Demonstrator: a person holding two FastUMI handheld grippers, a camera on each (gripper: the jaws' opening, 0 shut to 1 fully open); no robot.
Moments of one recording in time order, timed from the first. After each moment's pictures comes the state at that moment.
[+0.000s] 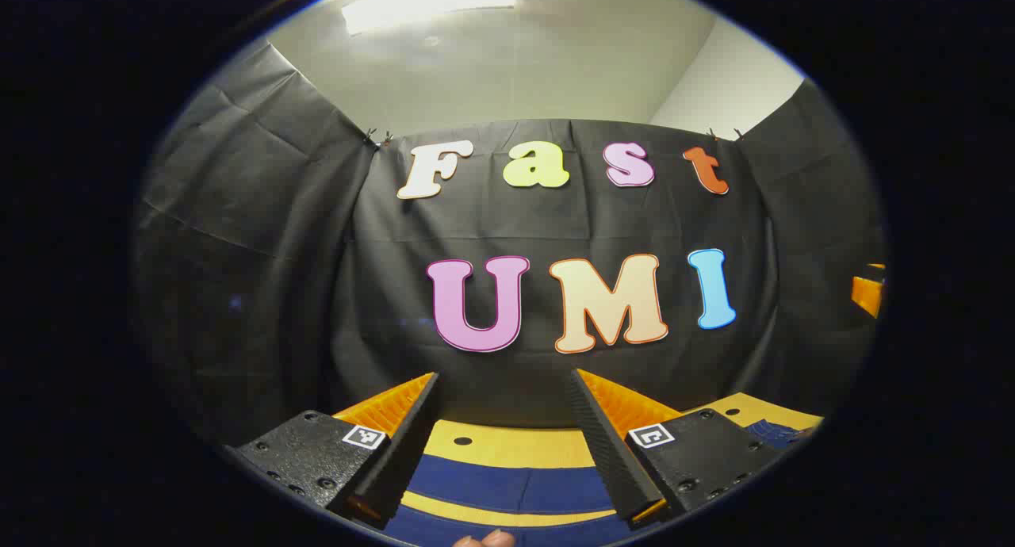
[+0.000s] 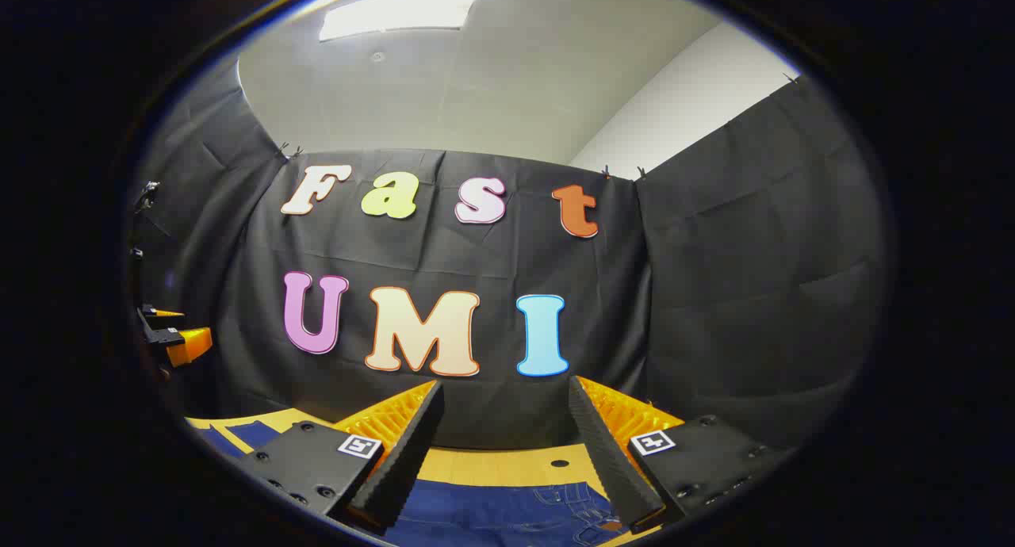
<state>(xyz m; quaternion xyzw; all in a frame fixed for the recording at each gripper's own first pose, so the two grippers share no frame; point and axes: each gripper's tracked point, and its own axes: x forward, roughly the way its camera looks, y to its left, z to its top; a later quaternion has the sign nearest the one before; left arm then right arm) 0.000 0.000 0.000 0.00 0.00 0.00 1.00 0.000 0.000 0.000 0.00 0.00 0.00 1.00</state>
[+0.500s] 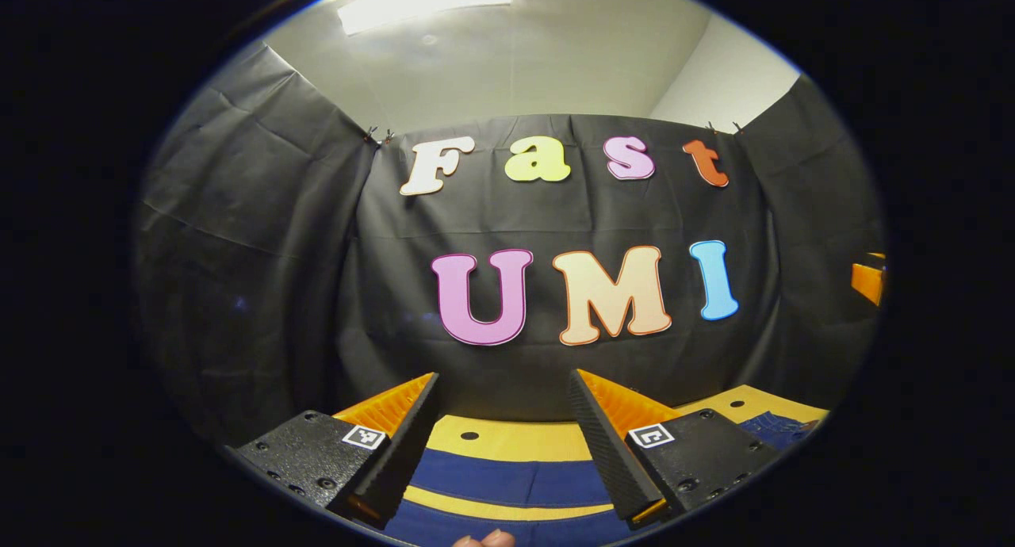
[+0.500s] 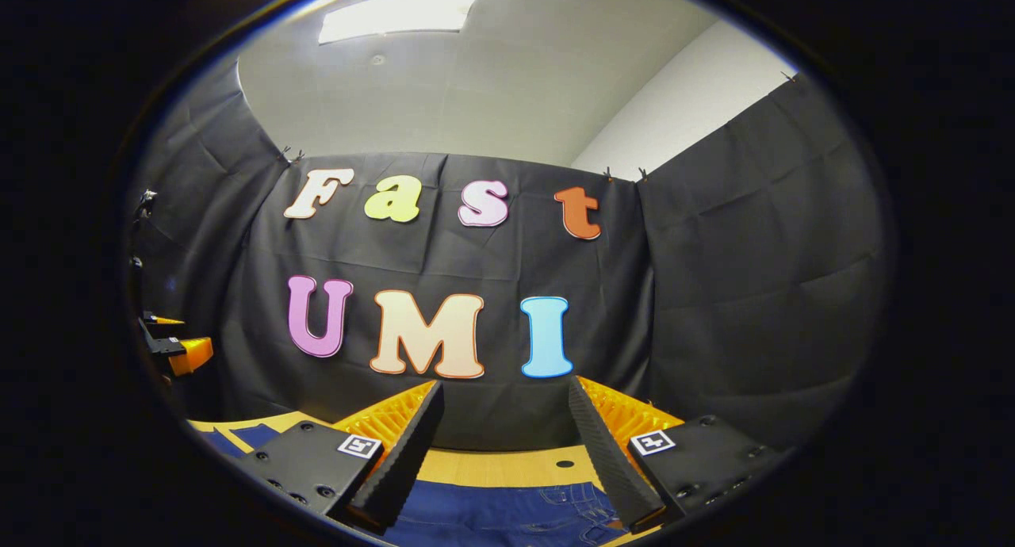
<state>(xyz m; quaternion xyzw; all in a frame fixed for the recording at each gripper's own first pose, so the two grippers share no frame) -0.007 0.009 -0.008 0.01 0.01 0.01 1.00 -0.006 0.008 0.000 0.01 -0.01 0.01 1.00</state>
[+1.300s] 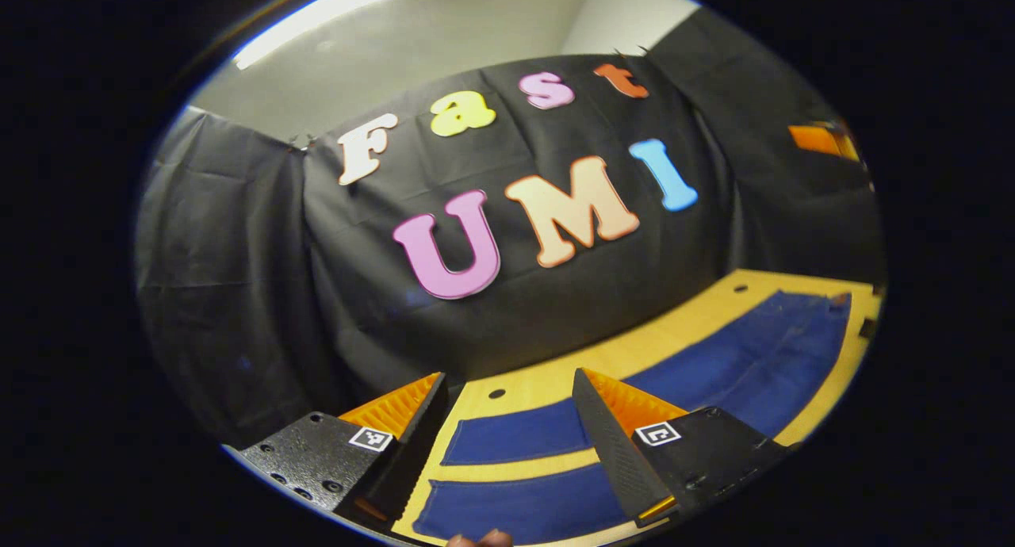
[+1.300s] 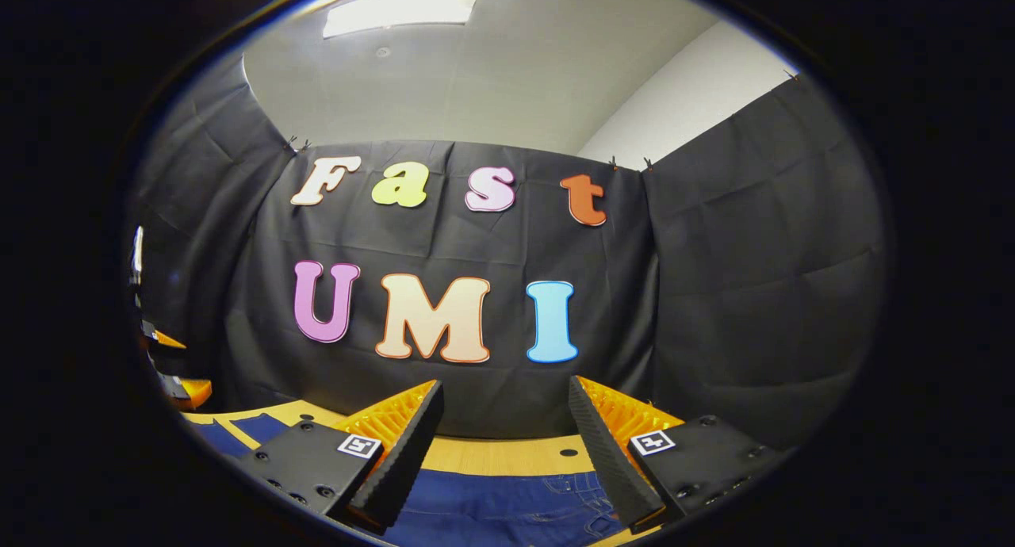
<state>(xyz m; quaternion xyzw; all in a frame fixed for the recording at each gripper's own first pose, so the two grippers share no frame) -0.054 0.034 -0.133 0.22 0.14 -0.10 0.96 -0.016 0.014 -0.039 0.00 0.02 0.01 1.00</state>
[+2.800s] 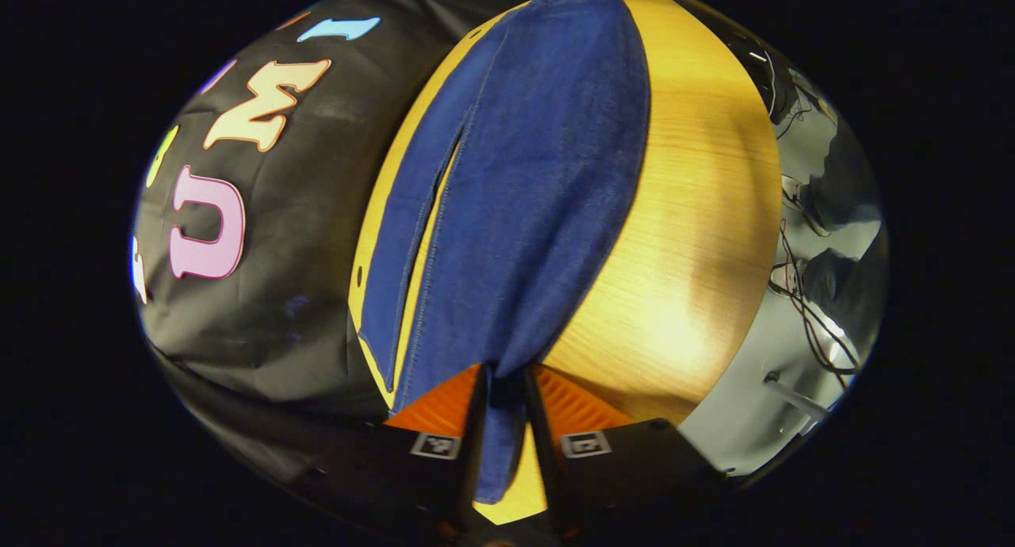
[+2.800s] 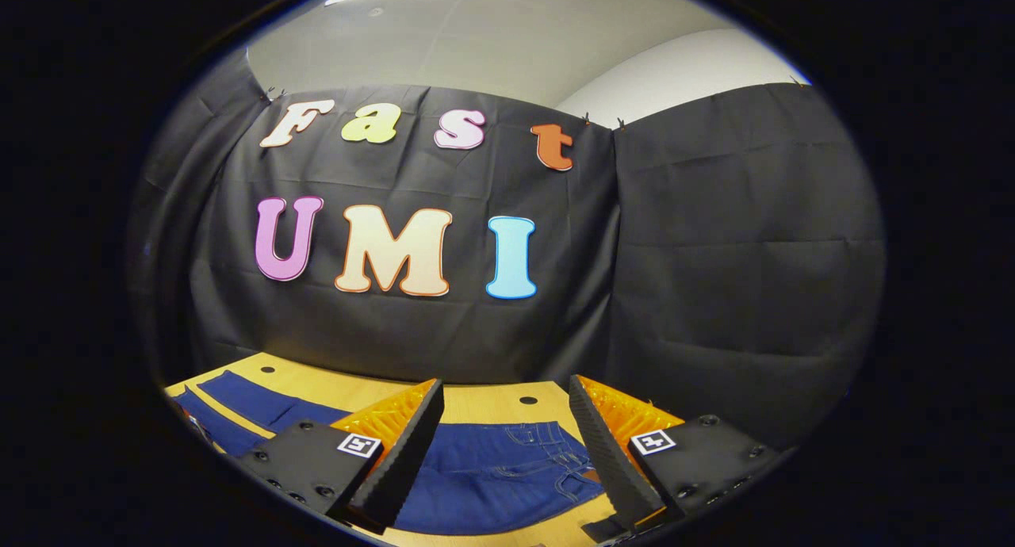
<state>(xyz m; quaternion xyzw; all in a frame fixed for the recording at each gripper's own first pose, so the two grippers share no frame) -0.125 0.107 -0.399 0.54 0.36 -0.33 0.68 -0.054 -0.013 -0.124 -0.04 0.12 -0.07 0.99</state>
